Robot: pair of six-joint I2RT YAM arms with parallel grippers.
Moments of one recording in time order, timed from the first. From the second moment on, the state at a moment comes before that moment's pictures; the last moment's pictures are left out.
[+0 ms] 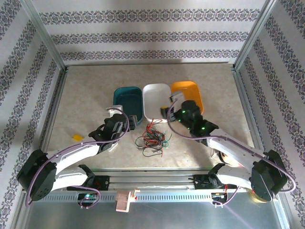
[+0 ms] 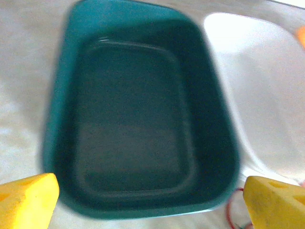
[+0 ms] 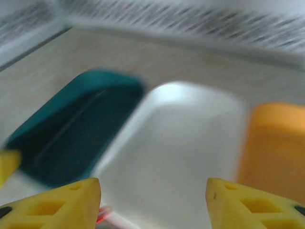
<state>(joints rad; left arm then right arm) -0.66 1.16 0.54 -0.05 -0.47 -0.66 0.68 1.19 0.72 0.02 0.03 0.16</state>
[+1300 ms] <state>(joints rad) -0.72 1.29 0.67 -0.01 -0.44 -0.66 0.77 1.60 1.07 -0.35 -0.10 0.20</state>
